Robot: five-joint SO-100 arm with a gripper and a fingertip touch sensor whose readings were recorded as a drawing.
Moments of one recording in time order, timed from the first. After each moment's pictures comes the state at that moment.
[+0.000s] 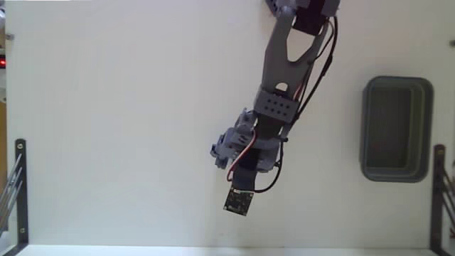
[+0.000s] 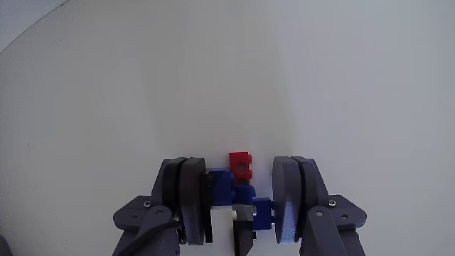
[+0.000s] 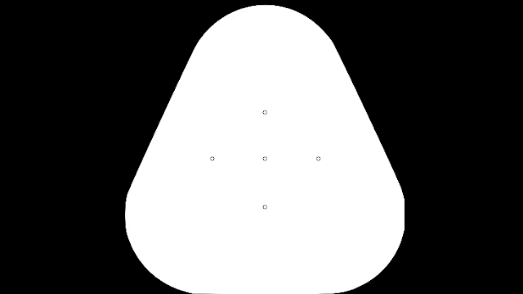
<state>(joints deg) 16.6 82.1 96.3 43.1 0.0</state>
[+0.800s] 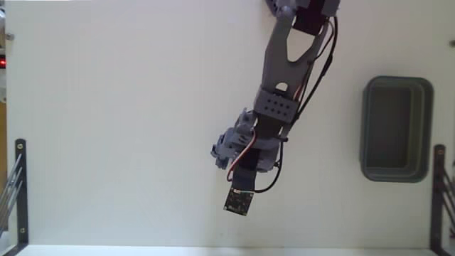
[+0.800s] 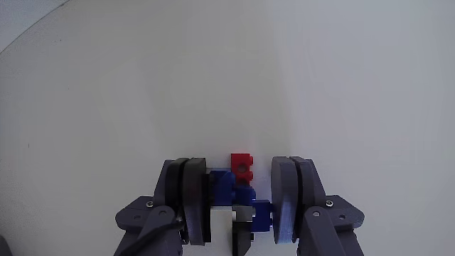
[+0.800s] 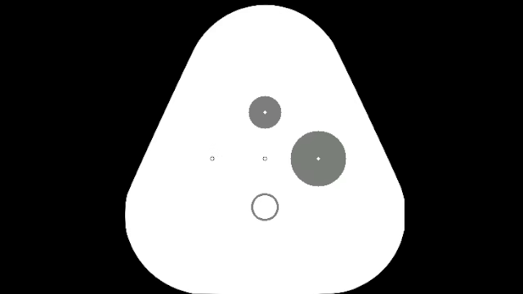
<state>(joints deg) 16.6 82.1 96.3 43.1 -0.1</state>
